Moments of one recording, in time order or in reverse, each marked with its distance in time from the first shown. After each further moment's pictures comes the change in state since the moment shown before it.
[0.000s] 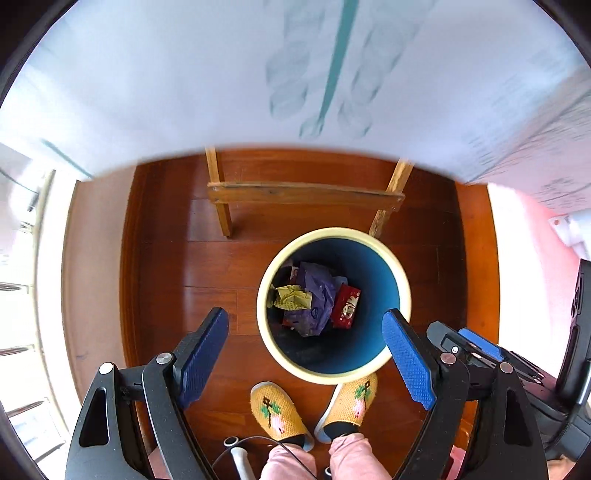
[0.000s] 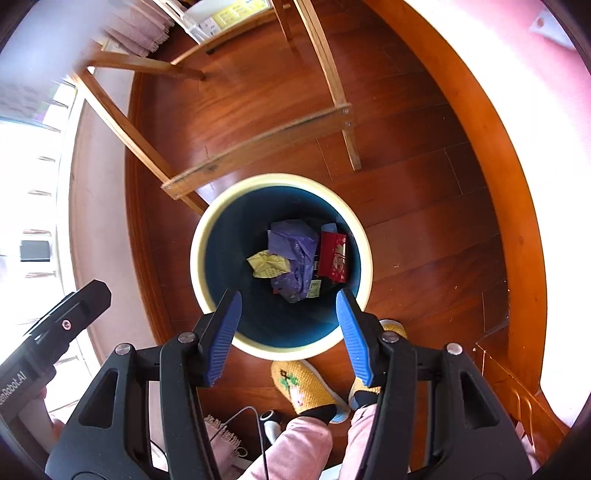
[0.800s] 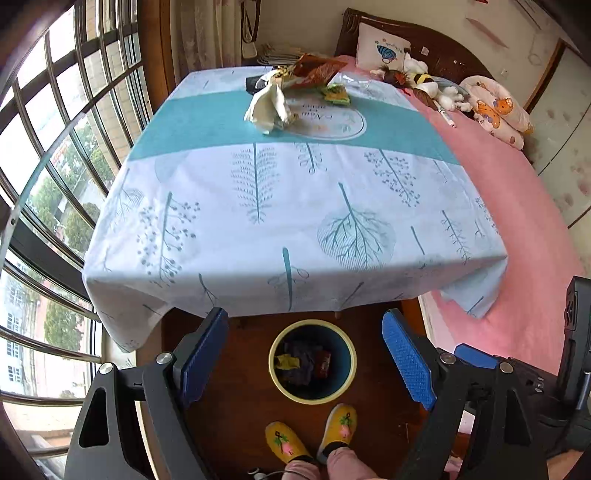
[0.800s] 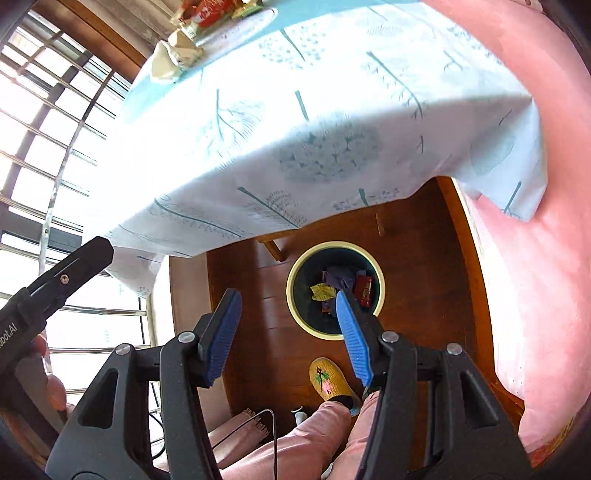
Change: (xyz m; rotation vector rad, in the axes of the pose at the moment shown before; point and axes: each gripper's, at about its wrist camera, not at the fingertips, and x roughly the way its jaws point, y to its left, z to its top) left arm -0.333 -0.006 0.022 0.114 -0.330 -0.064; right arm -0.294 0.091 -0.028 -0.110 -0.212 0.092
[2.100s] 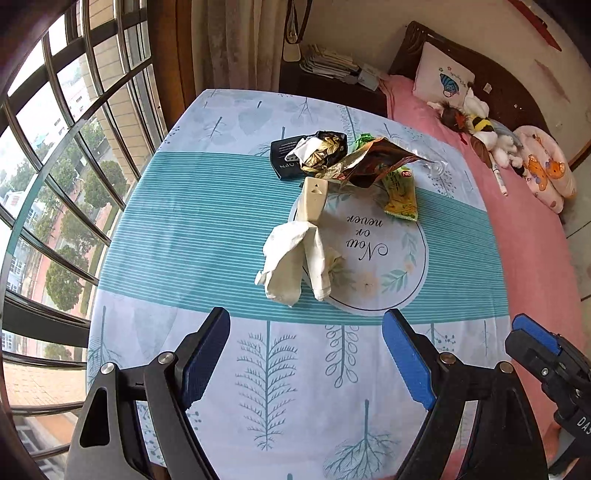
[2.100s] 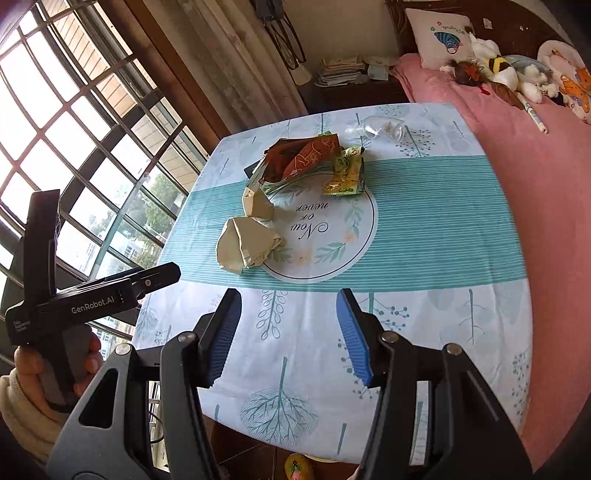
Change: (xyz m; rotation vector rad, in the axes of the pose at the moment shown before) left arm 0.126 0.043 0.295 -0.211 0.064 0.068; right arm -0.037 0.081 0.322 -0.305 -0.176 0.159
